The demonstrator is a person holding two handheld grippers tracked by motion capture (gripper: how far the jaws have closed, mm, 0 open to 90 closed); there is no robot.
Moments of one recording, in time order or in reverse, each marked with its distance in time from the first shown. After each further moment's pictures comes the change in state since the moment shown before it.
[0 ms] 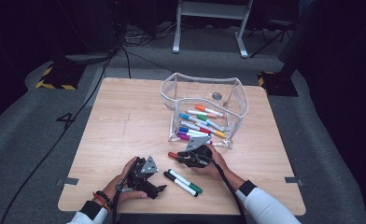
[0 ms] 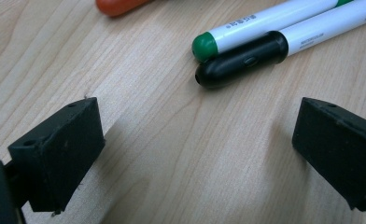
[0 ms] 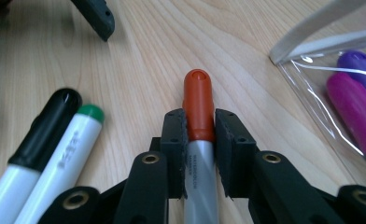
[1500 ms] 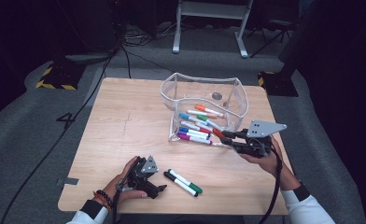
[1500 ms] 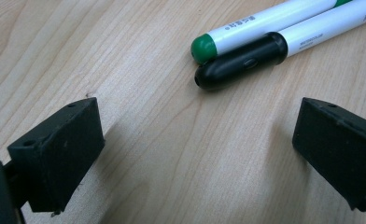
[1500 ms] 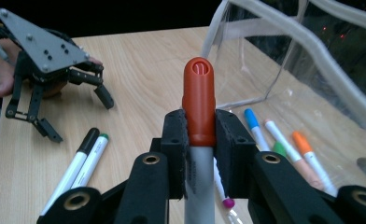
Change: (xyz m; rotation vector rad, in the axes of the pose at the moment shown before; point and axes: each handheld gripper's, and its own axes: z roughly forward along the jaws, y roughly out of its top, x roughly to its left) left arm 0.001 0.001 0.001 0.002 -0.010 0.011; right arm -0.017 0.011 -0.194 -0.257 -0.142 -0.042
